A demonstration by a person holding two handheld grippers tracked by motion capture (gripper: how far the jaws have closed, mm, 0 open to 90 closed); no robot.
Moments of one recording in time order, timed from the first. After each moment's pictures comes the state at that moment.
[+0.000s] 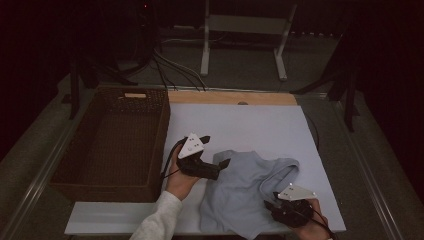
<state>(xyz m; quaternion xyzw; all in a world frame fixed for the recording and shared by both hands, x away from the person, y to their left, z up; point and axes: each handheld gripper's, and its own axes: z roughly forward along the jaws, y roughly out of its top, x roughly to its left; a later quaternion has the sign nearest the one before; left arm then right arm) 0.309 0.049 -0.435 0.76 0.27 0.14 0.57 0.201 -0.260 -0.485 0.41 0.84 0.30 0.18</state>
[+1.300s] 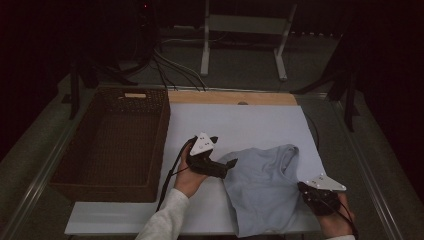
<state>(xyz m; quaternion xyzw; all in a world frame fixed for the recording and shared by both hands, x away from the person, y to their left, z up) 0.322 0.028 -0.449 0.77 0.27 0.13 0.56 0.219 -0.324 -0.475 0.48 0.79 0.26 0.28</state>
